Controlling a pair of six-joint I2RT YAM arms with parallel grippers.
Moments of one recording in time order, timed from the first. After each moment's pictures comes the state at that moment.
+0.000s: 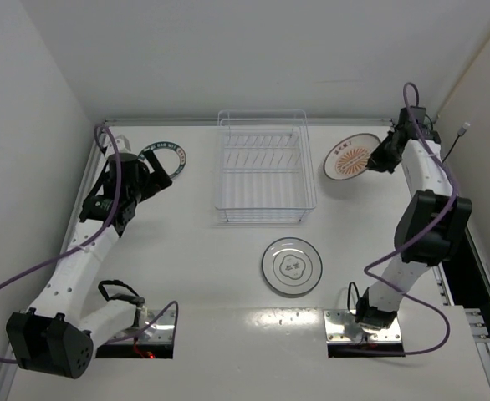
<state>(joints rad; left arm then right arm) -0.15 1.03 0.97 -0.48 -0.22 -0.56 -0.25 1.86 1.54 -0.72 -0.12 0.55</state>
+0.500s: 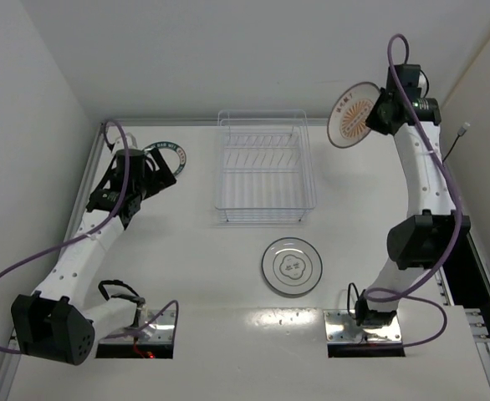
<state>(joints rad) -0.16 1.11 0.98 -0.45 -0.24 -0.55 -0.07 1.76 1.92 -0.90 0.19 0.41</state>
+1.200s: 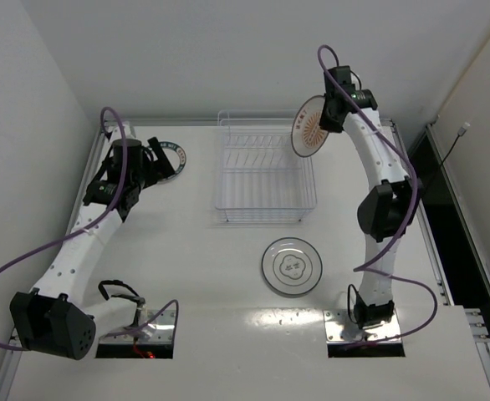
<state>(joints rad) -0.16 1.15 1.08 -0.47 -0.26 -0.51 0.16 2.09 2.16 -0.92 0.31 0.36</state>
